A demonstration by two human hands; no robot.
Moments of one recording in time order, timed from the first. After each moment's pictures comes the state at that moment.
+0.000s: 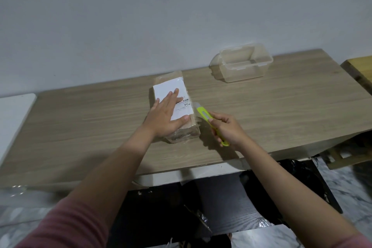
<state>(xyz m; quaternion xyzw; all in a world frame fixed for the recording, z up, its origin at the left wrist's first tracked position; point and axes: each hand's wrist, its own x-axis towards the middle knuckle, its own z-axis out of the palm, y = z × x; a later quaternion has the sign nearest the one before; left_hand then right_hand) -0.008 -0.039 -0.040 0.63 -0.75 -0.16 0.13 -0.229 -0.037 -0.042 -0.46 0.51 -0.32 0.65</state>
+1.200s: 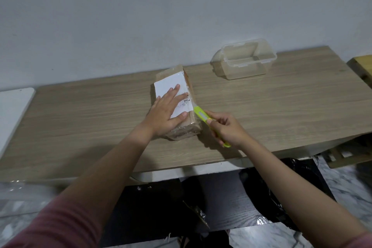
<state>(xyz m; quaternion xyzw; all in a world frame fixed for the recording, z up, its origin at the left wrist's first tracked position) -0.008 -0.038 -0.042 0.60 -0.77 -0.17 0.16 -0.240 -0.041 -0.041 -0.59 0.43 -0.27 0.62</state>
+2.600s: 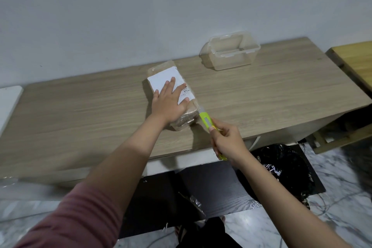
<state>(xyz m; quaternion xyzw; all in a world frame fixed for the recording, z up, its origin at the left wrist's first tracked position) -0.060 -0.039 -0.037 0.71 -0.69 -0.15 0.08 -0.251 0.045 -0.035 -0.50 0.54 -0.37 0.57</state>
